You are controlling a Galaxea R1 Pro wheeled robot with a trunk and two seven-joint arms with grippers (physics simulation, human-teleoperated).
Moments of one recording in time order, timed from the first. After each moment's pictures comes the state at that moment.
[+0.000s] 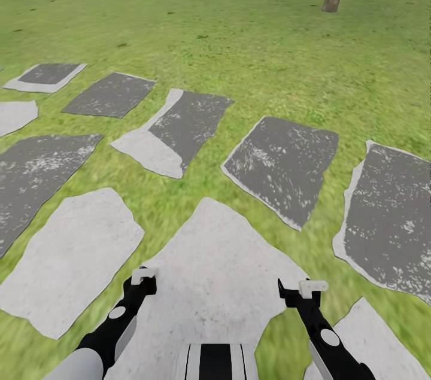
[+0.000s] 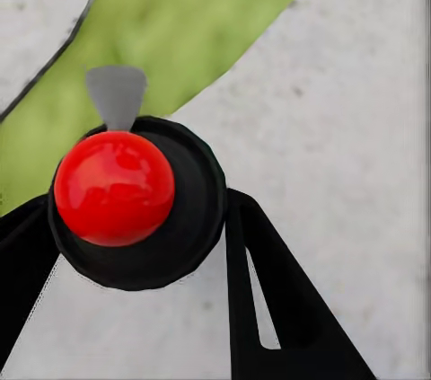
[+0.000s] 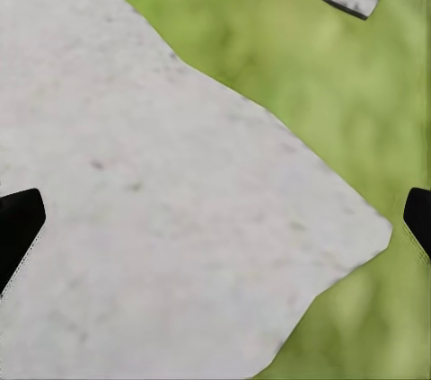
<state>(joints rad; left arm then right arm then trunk) -0.58 0.00 0.07 -0.40 0.00 -0.27 -0.01 -0.40 -0.05 -0.01 -0.64 0.00 -0.31 0.00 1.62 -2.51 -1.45</state>
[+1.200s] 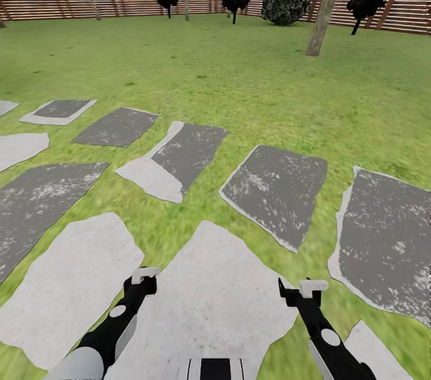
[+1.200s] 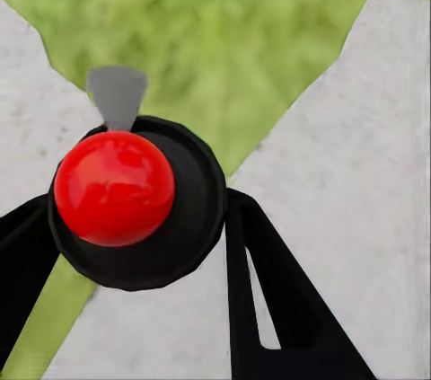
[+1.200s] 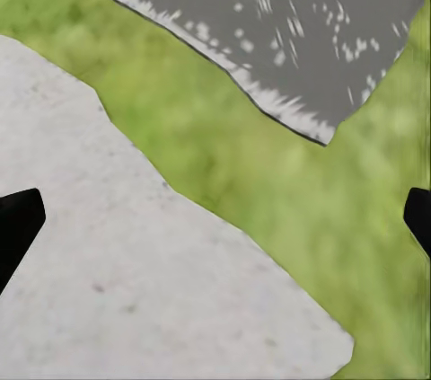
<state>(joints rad) -0.59 0.00 0.07 -0.40 0.00 -0.25 -0.01 -0.40 -0.06 0.00 -0.64 0.00 -0.32 0.00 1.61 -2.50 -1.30</state>
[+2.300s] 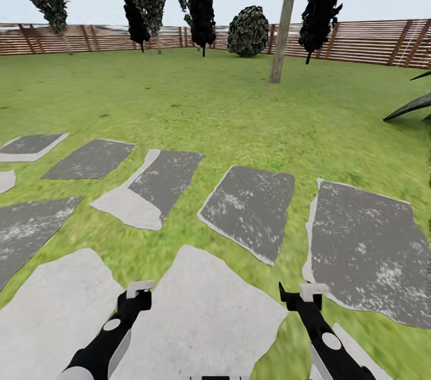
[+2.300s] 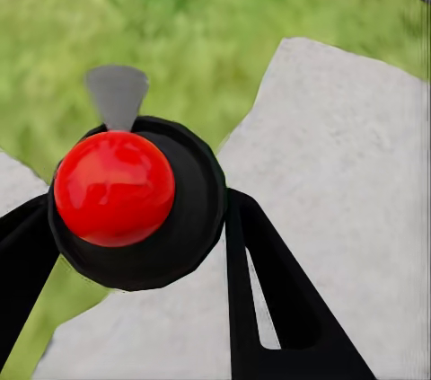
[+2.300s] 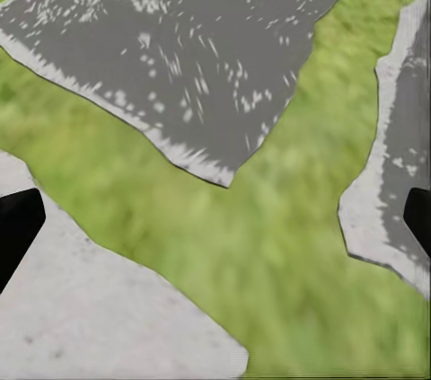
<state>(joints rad) -0.51 0.01 0.07 -0.45 0.00 -0.17 0.00 -0.39 -0.06 0.00 -0.62 0.00 -0.32 0.00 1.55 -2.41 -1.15</state>
